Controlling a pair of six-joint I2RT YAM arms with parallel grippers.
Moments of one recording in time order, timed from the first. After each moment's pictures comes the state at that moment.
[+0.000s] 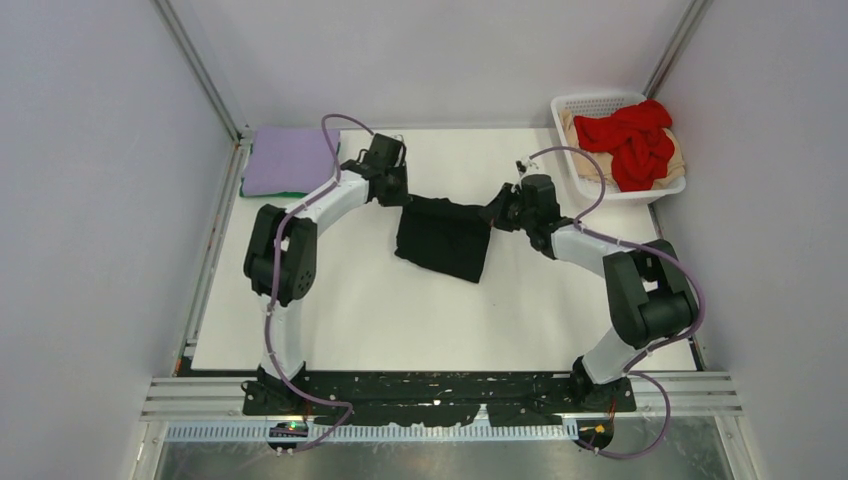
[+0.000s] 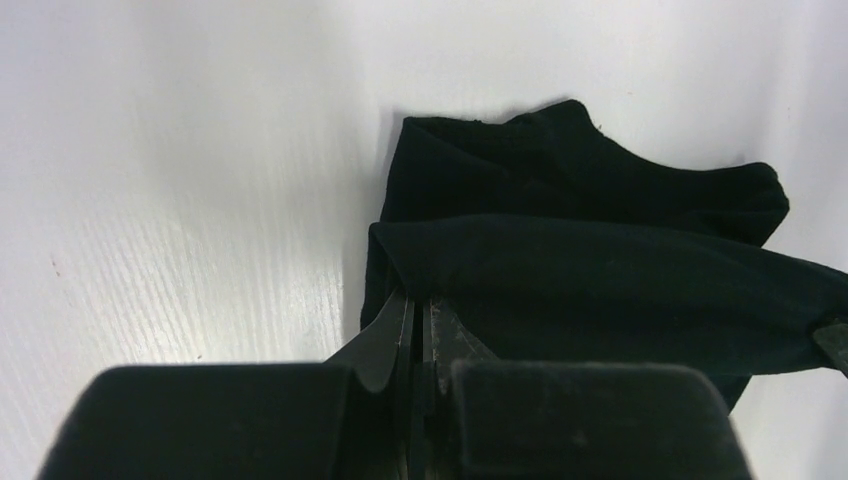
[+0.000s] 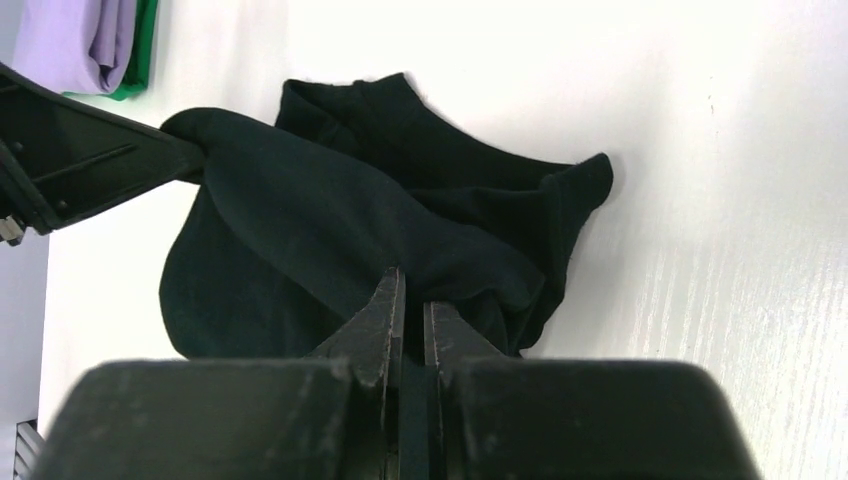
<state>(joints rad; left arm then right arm) -0.44 2.04 1.61 -0.45 0.03 -0.45 0.30 1.64 0.86 0.24 -0.20 0.56</state>
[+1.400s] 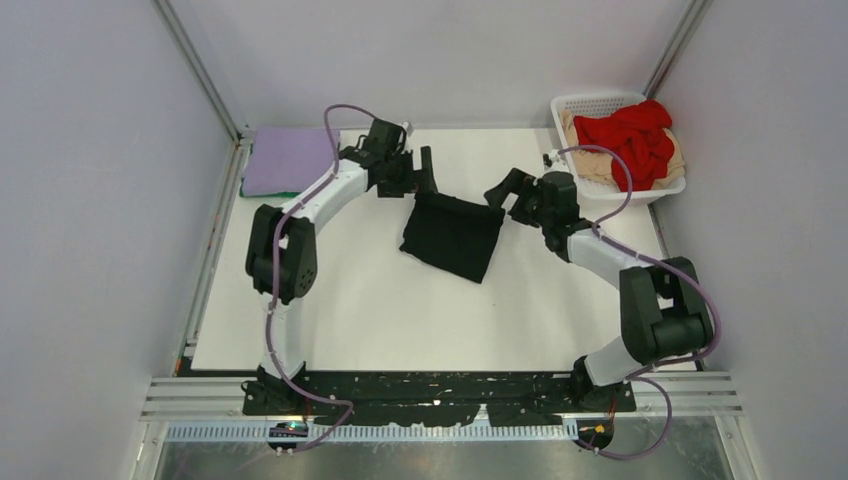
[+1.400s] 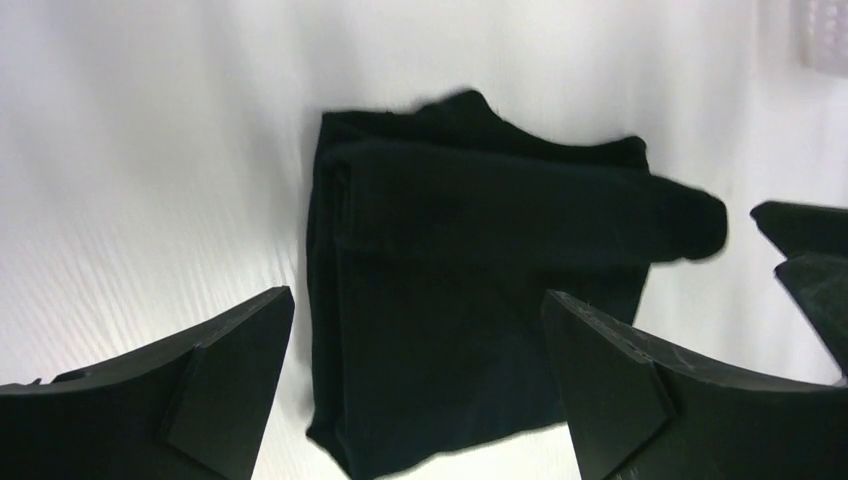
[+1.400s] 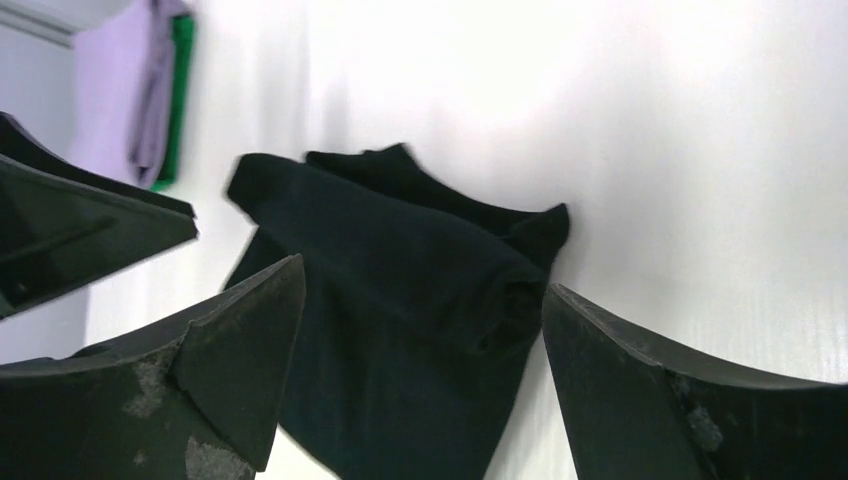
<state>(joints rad) -0.44 2.11 1.80 -0.54 0.19 -0.44 0.22 1.56 0.83 0.26 -0.14 0.62</state>
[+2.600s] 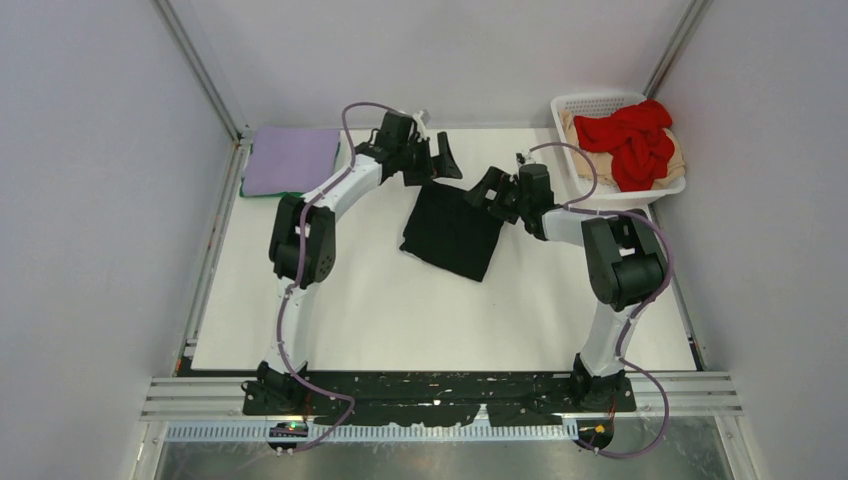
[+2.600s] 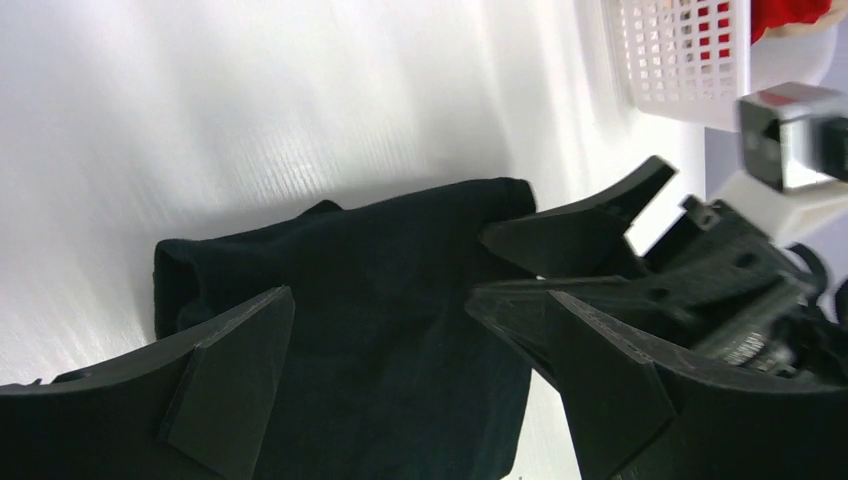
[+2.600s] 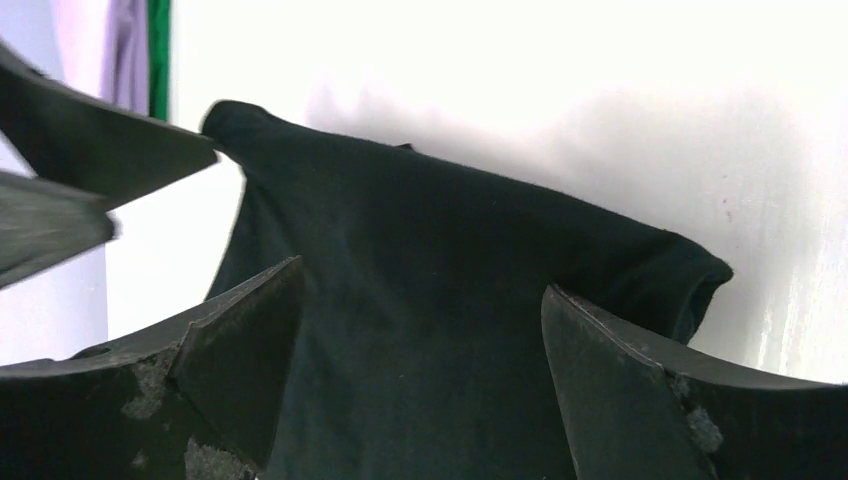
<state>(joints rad) -0.44 2.26 1.94 -0.38 0.43 -0.54 0.25 1.85 1.00 0.33 -0.29 0.66</state>
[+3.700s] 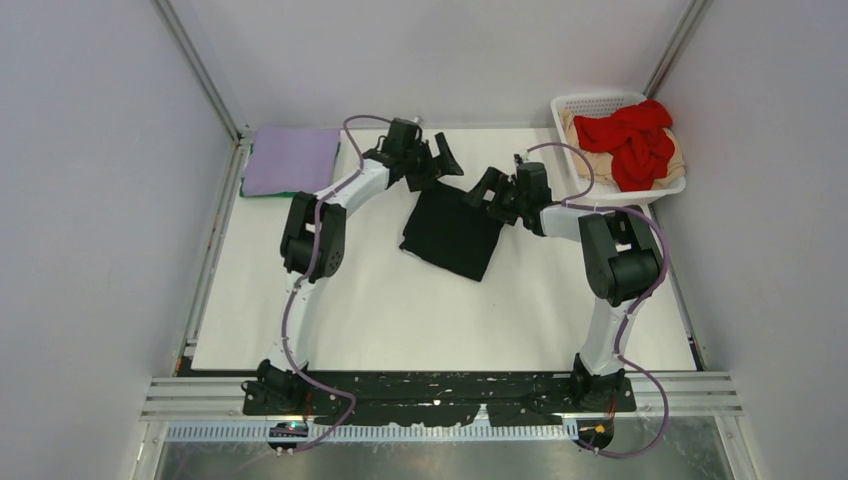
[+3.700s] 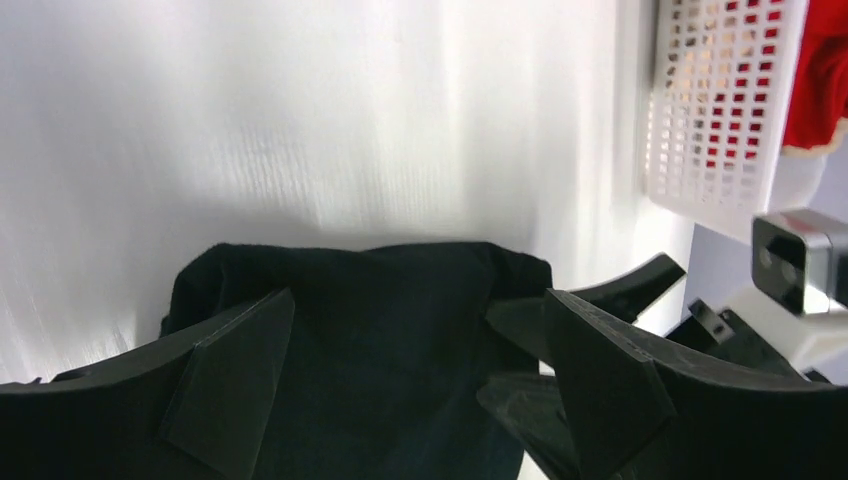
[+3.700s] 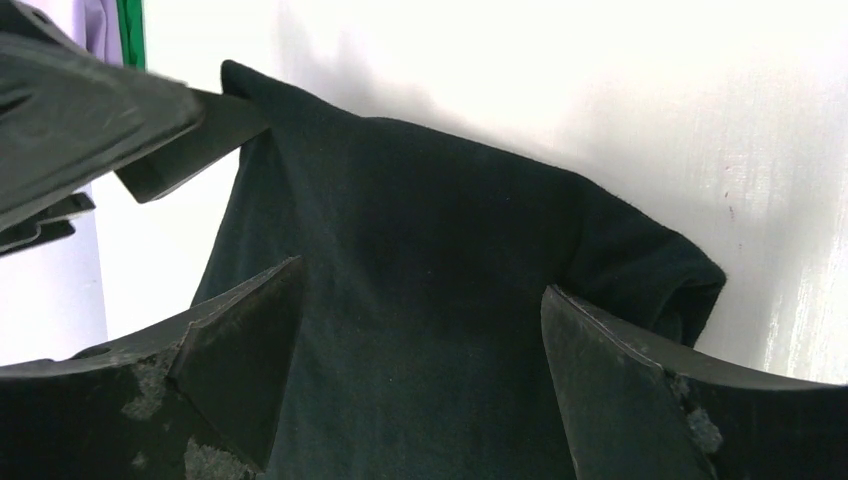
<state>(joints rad) -0.44 2.34 1.93 -0.25 0.35 -0.72 0.24 1.92 1.06 0.26 -0.31 0.68</state>
